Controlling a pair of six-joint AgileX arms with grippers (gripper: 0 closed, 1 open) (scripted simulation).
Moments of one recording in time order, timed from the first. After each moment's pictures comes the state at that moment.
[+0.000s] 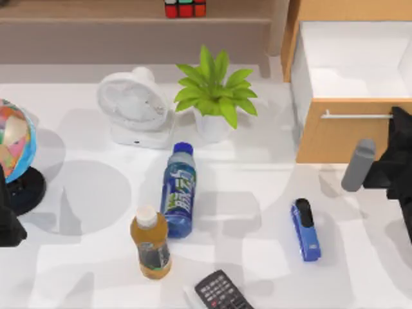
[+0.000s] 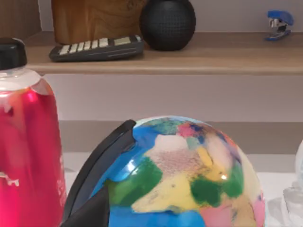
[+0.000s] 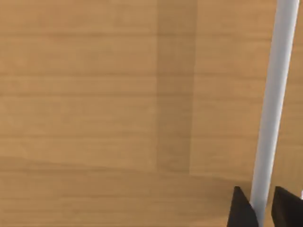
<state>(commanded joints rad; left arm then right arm) 0.00 0.00 0.00 0.00 0.00 0.00 0.31 1.99 0.31 1.68 0.34 -1.56</state>
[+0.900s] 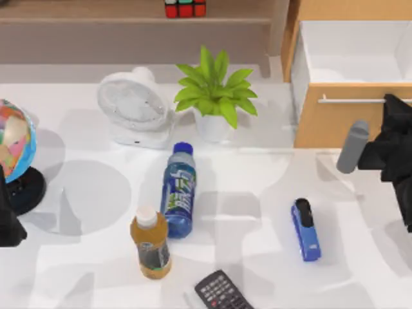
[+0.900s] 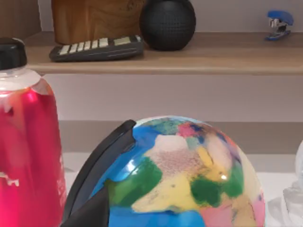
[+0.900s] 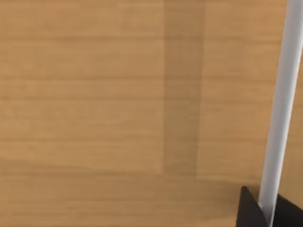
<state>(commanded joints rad) 0.00 0.00 0.00 0.00 0.00 0.00 0.27 2.03 0.43 1.59 0.31 -1.55</state>
